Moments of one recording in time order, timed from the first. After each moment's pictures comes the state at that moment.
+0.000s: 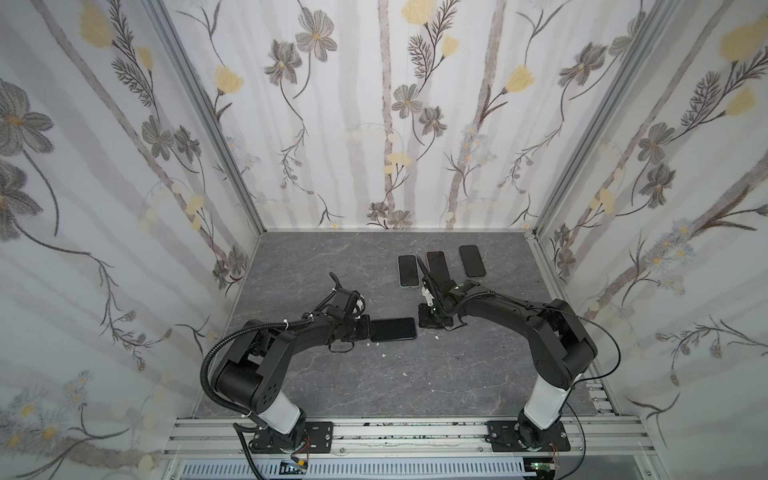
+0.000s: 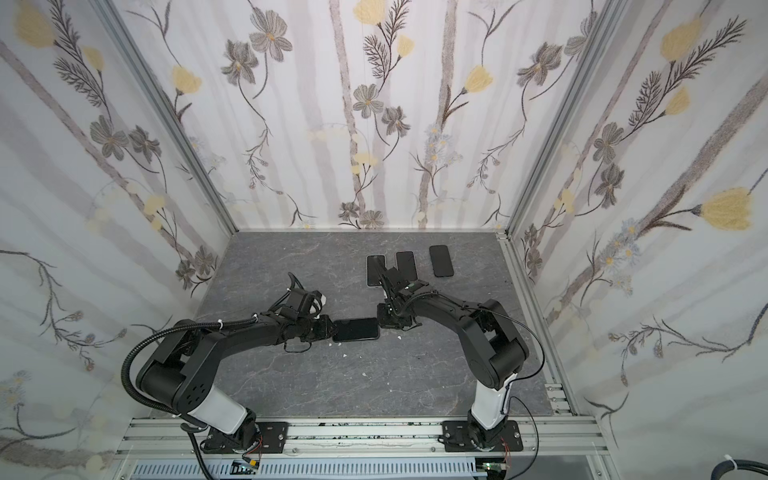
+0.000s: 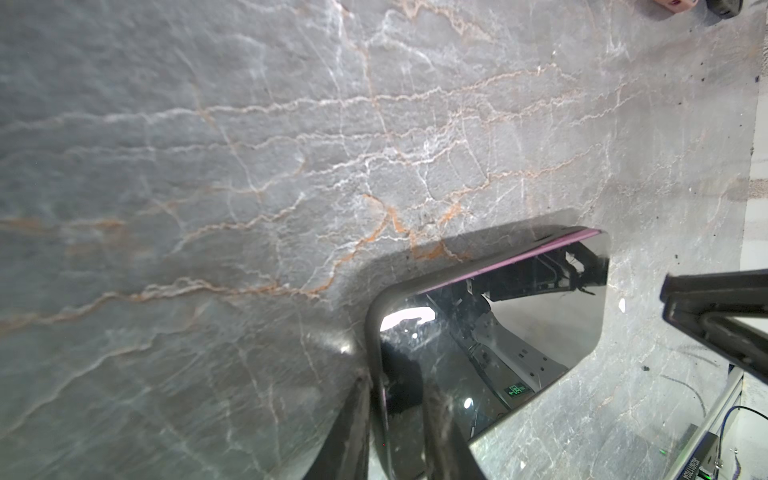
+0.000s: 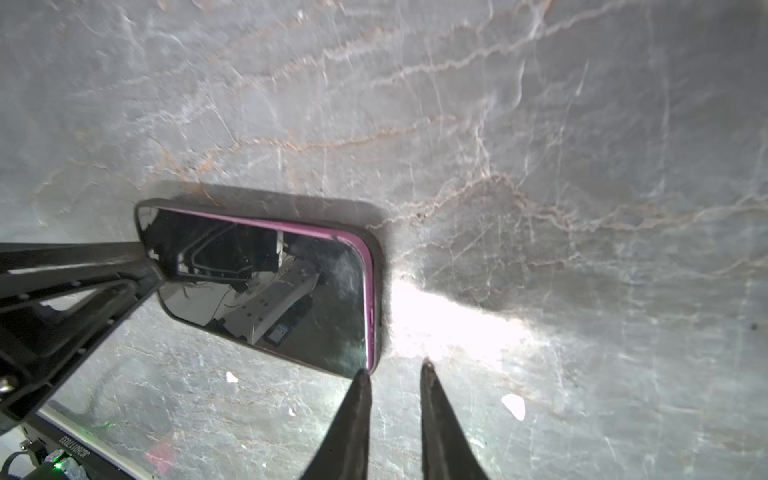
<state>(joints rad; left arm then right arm) -0.44 1.59 0.68 -0.10 0.33 -0.56 0.64 1.81 1.19 -0.62 -0.20 0.57</state>
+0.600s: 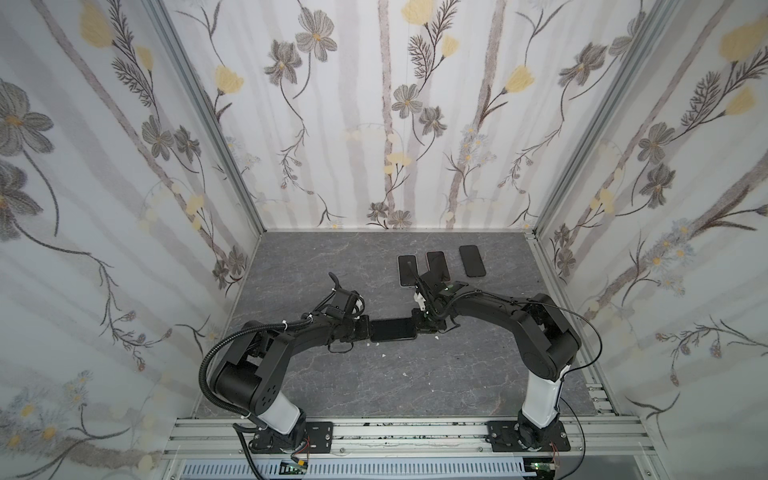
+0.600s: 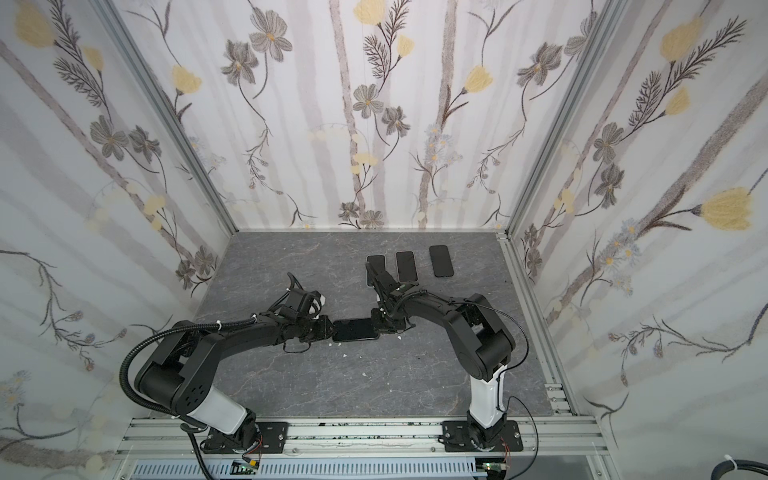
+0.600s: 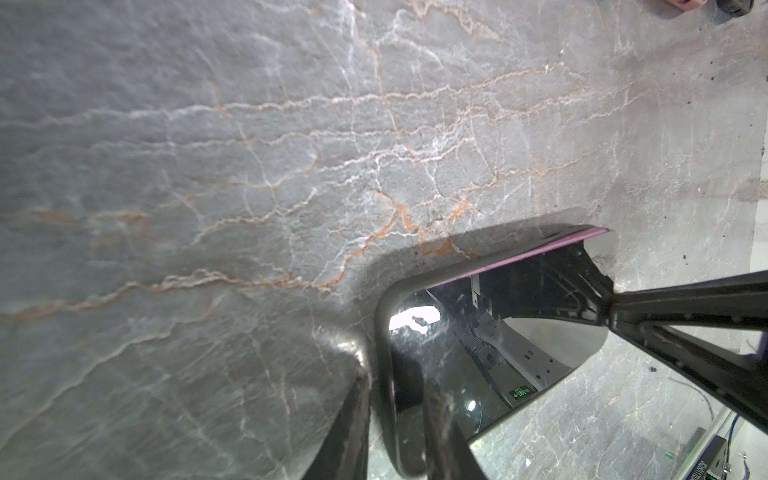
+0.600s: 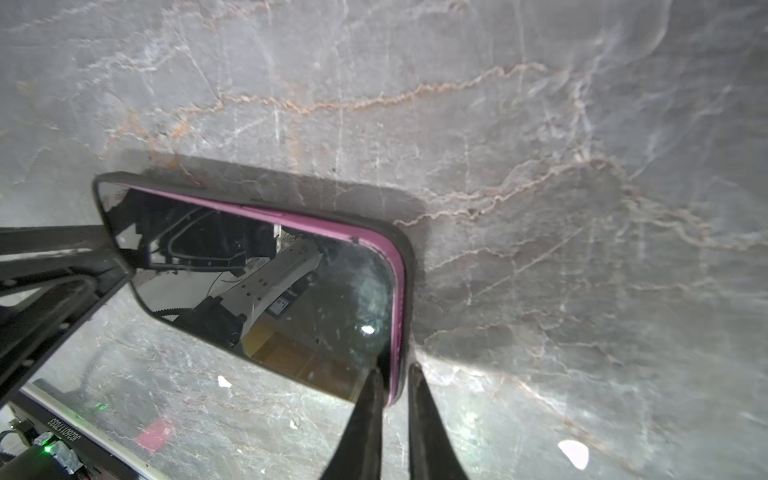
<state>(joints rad) -0.44 1.58 0.68 -0.11 0.32 -0.55 0.67 1.90 1.23 -0.63 -0.26 0.55</state>
